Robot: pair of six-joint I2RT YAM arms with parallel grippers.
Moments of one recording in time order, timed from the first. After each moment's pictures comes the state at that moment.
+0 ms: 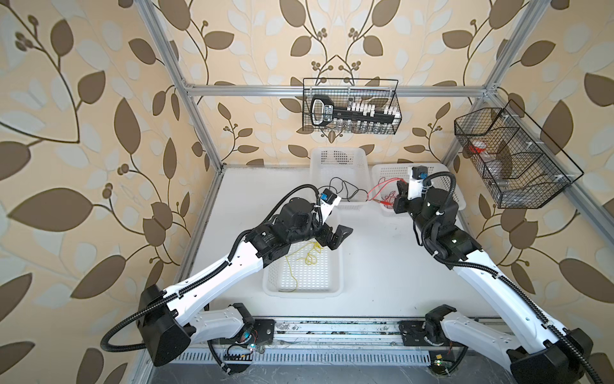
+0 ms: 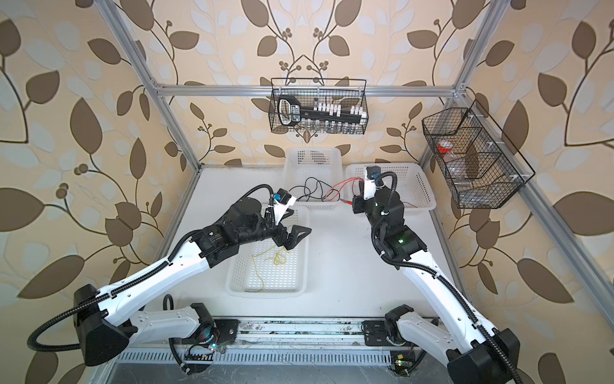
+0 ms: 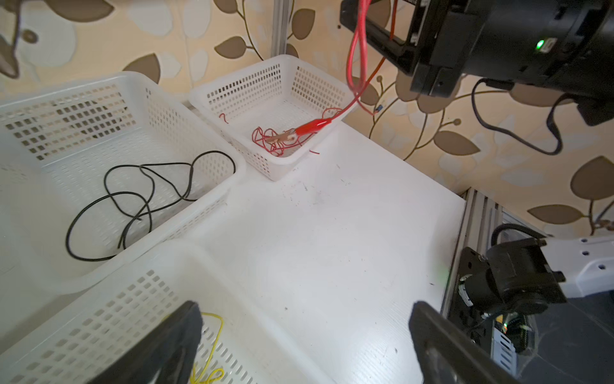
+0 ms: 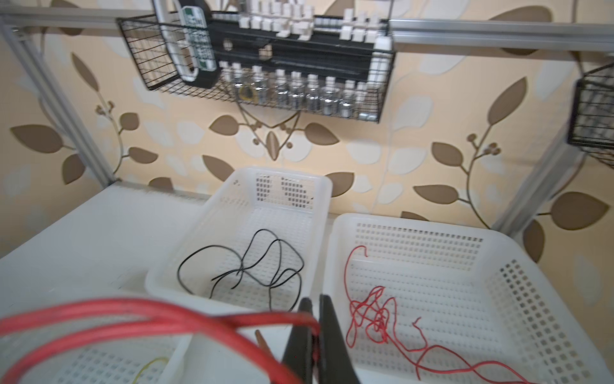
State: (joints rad) left arm -0.77 1.15 1.02 -0.26 0.20 -0.14; right arm 0.36 1.03 0.94 -0.08 0.29 0.02
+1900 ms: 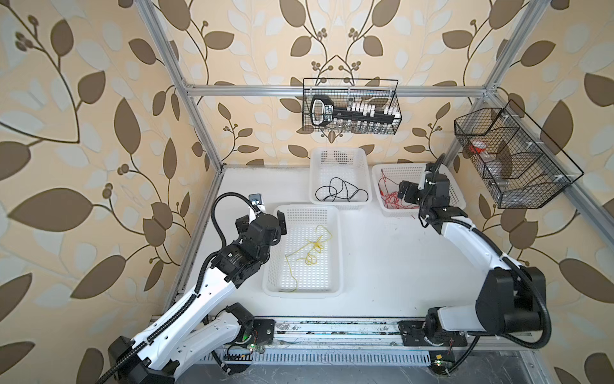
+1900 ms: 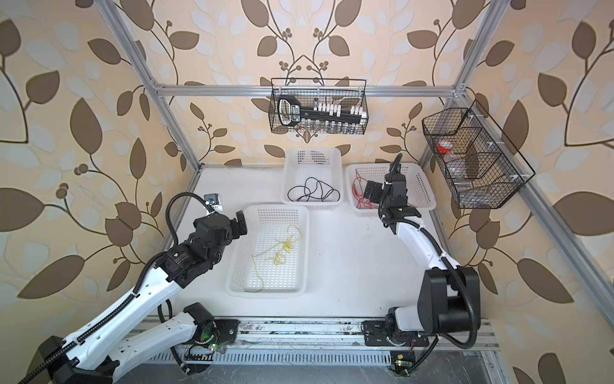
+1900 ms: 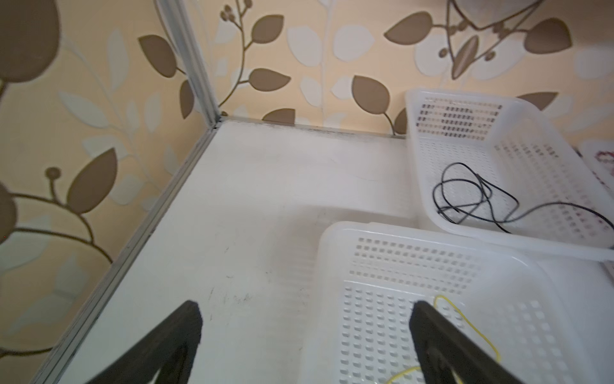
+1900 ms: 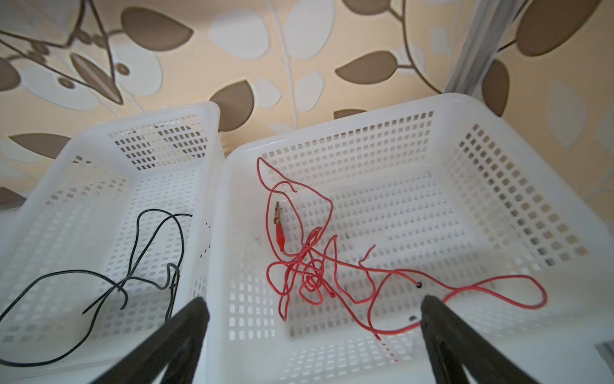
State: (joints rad) left arm -0.56 0.85 0.80 -0.50 -0.70 -0.42; right arm 0.05 1.36 0.97 -0.11 0.18 0.23
